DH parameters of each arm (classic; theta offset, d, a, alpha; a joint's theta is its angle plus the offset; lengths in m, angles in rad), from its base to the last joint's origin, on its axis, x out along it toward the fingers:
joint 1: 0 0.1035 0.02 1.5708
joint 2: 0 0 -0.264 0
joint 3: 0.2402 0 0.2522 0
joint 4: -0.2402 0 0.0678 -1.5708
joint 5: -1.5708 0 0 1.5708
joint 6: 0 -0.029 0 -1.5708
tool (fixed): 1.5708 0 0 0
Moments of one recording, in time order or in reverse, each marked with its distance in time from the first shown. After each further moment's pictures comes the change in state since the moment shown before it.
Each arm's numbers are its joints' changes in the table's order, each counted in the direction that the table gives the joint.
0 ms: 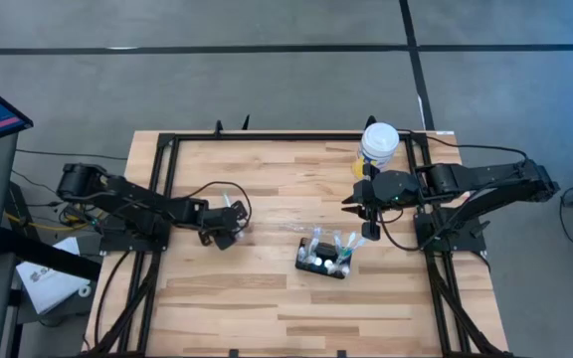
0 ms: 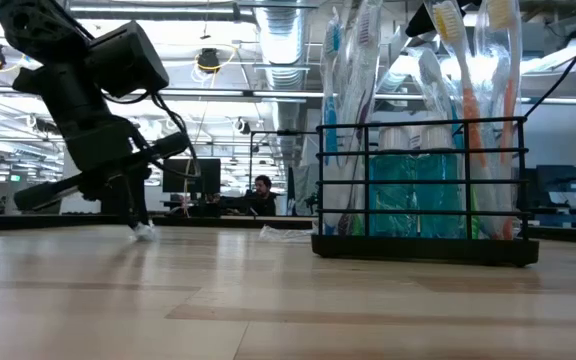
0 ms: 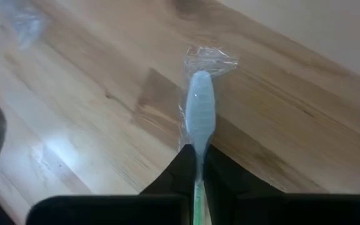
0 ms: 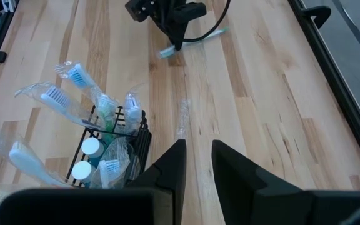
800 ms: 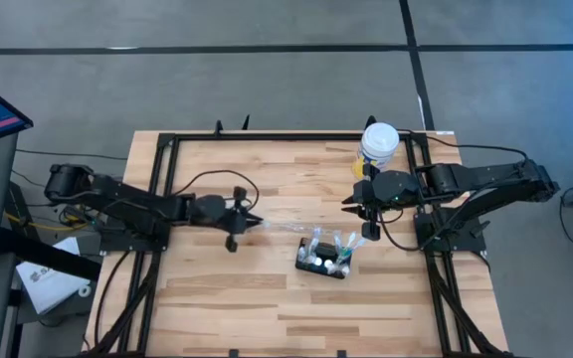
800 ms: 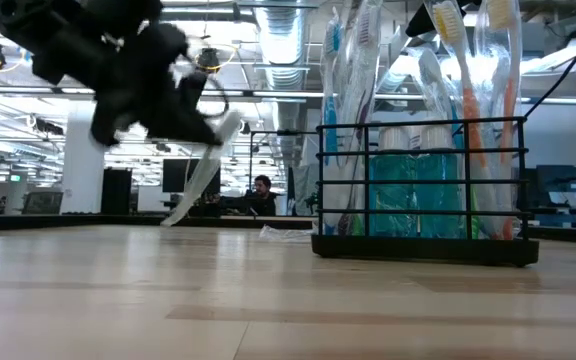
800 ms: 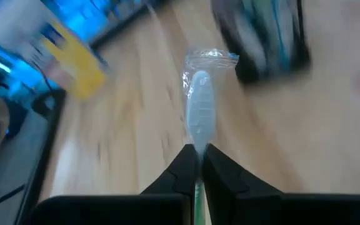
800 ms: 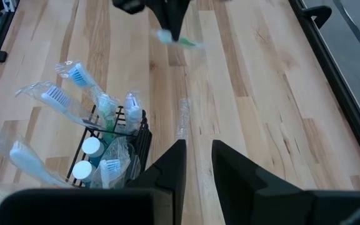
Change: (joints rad) left arm -0.004 0.150 -0.005 0.461 -0.054 0.553; right arm 0.002 0.000 0.000 -0.001 0.000 0.000
